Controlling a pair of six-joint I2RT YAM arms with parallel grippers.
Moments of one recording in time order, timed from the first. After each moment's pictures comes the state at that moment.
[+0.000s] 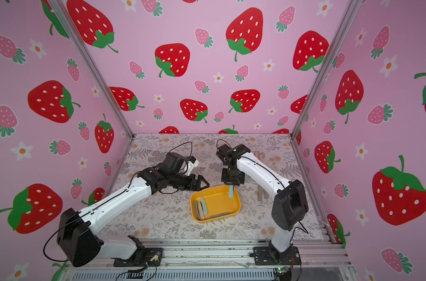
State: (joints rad) left arm -0.63 1.41 1.16 -0.61 0.47 -0.50; right arm 0.64 1.74 1.60 -1.41 0.22 0.77
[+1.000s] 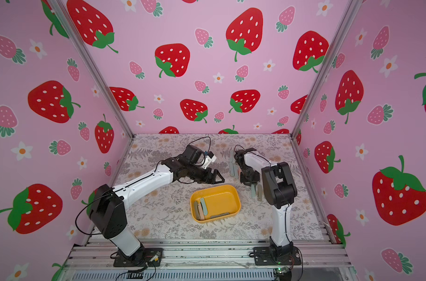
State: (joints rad) left arm -0.67 1.70 1.37 -0.55 0.59 -0.46; right arm 0.39 2.06 1.51 -1.25 0.48 0.51
